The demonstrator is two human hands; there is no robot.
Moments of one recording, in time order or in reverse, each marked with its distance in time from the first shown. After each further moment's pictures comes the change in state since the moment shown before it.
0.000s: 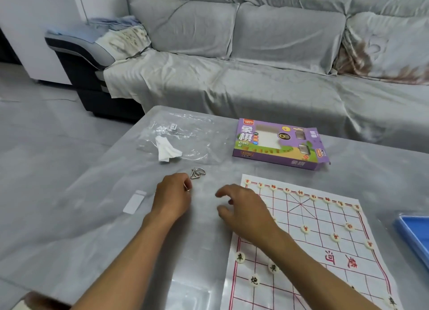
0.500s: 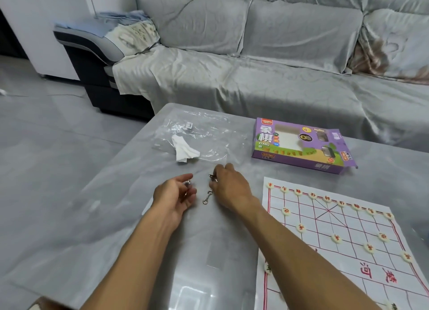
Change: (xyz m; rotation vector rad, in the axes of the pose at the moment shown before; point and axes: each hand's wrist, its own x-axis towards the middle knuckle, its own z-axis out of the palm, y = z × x) left_hand 0.009 -0.024 -0.028 -1.391 -0.086 -0.697; right_hand 0.109 -0.025 0.062 -0.173 -0.049 0.135
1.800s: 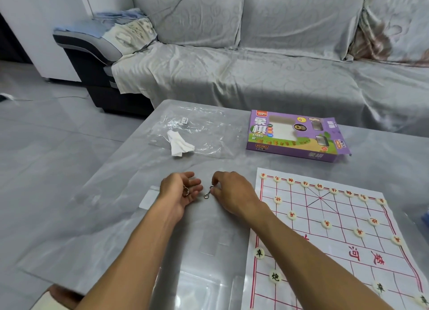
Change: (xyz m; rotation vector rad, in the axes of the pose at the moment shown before) left_hand -0.008 -0.013 0.018 0.139 0.029 -0.006; right_hand -0.037 0.023 -0.007 0.085 0.019 -0.096
